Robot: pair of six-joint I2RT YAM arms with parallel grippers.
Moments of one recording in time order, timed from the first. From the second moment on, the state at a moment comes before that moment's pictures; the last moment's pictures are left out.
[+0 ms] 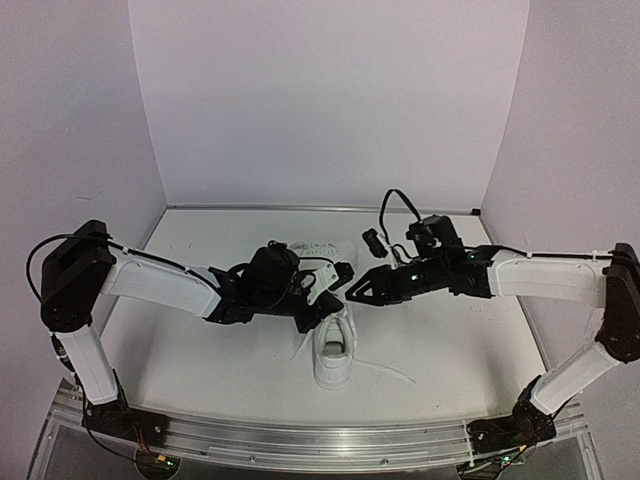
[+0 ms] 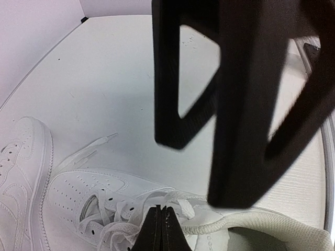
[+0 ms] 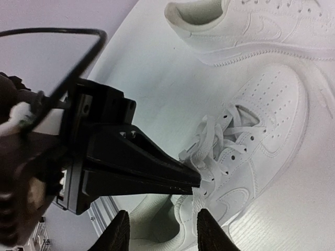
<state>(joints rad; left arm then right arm) -1.01 1.79 1.02 0.27 0.18 0.21 0.73 1.51 0.95 -0.11 -0.52 0.45</state>
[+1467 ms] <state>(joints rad) -1.02 1.76 1.08 0.05 0.13 0.40 0.65 1.77 0.93 0.15 -0.76 0.51</state>
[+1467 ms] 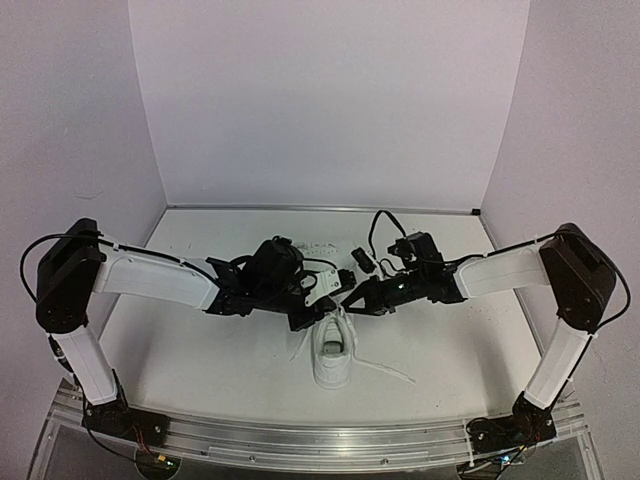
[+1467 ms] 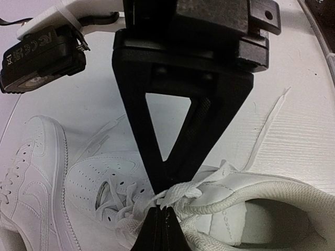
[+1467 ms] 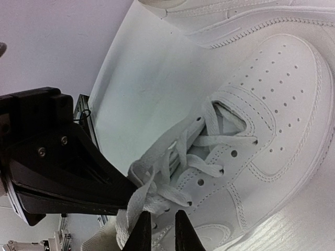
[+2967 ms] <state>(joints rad) -1.03 1.76 1.09 0.03 0.07 0.45 0.65 1.80 0.94 0.23 -0.86 0.57</state>
